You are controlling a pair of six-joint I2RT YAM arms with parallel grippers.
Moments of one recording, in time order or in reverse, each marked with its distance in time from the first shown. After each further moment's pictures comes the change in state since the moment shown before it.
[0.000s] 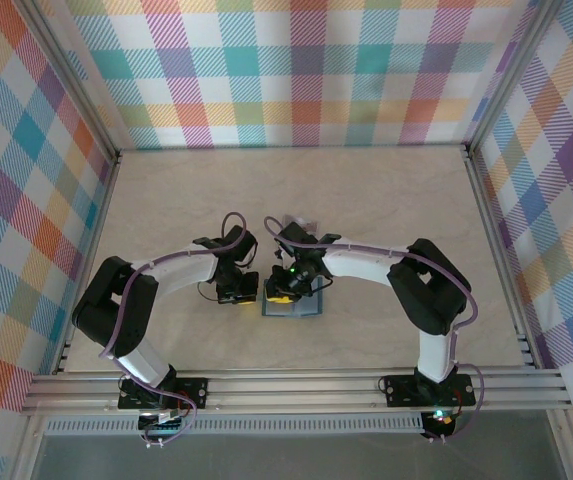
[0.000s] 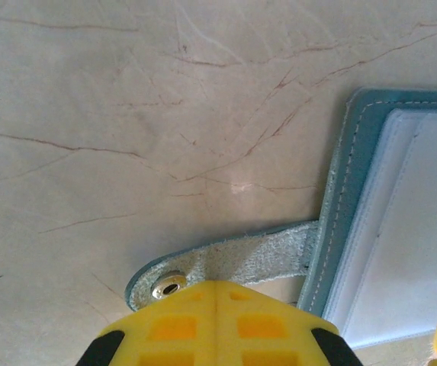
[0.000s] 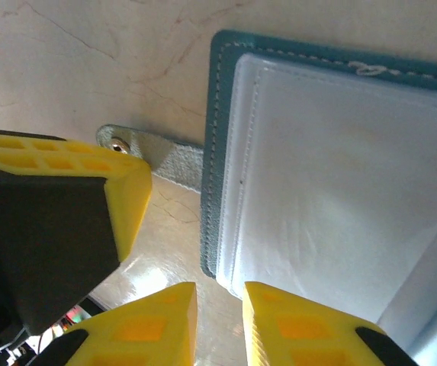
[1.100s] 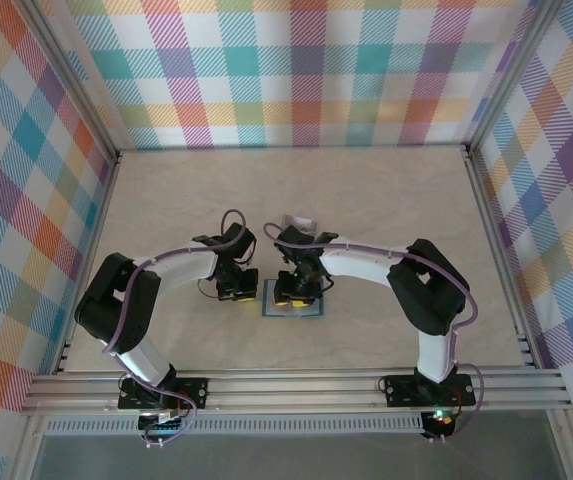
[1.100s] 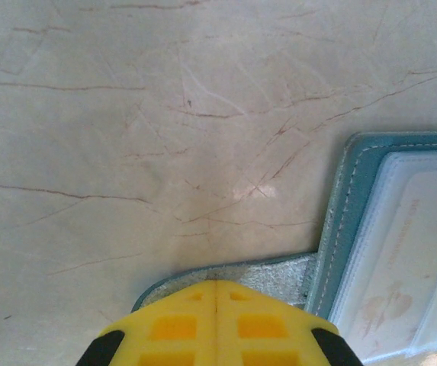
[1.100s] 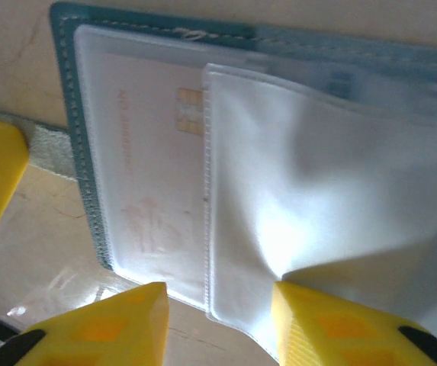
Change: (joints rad) left arm 0.022 0.024 0.007 0.029 0.002 0.019; right arm 0.009 0.003 0.040 -0.214 0.173 -0.055
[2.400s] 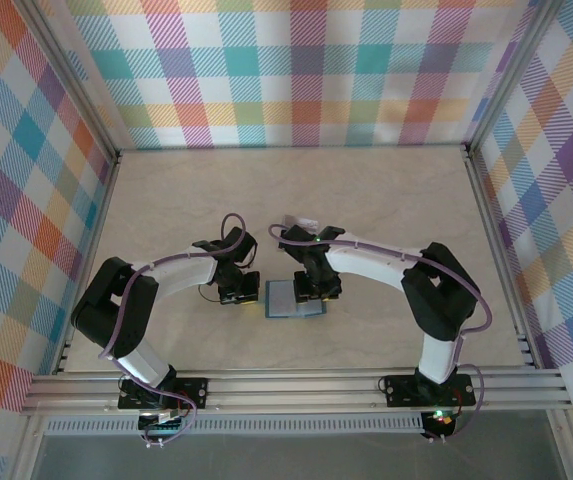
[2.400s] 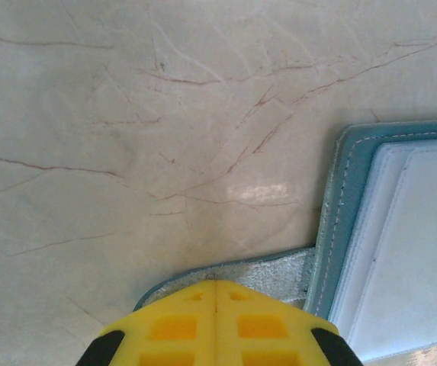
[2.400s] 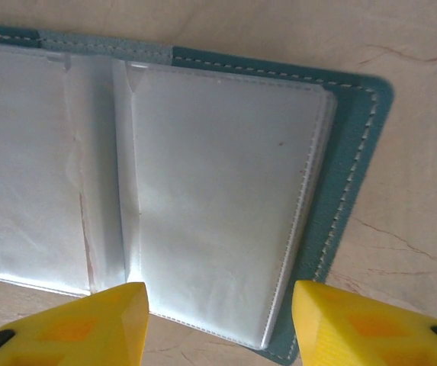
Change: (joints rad) left arm -0.035 -0.030 -0.041 0.043 0.016 -0.046; right arm 0.000 -0.069 0.027 -0.258 0.268 -0.082
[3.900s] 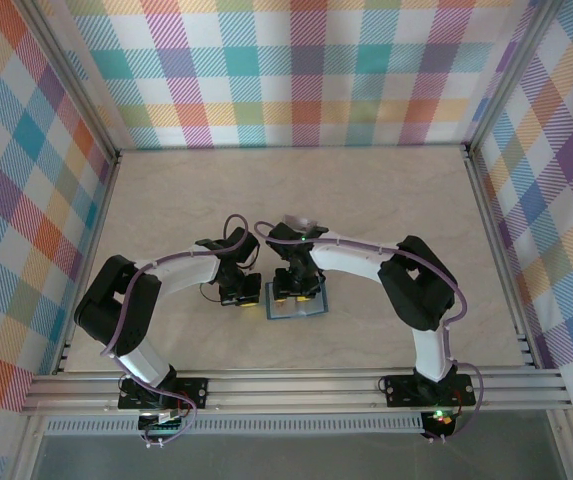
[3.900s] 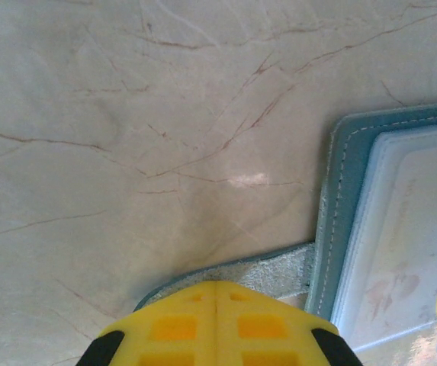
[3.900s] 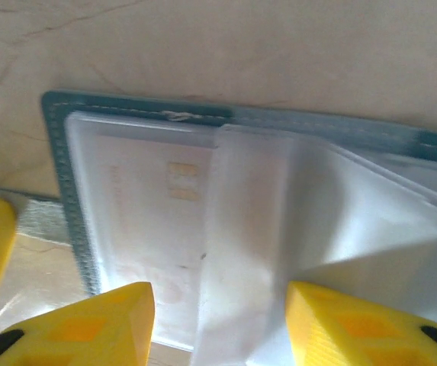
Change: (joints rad) left arm -0.013 0.019 0.025 -0.048 0.008 0.001; right arm 0.016 0.143 0.103 0.115 -0.131 0.029
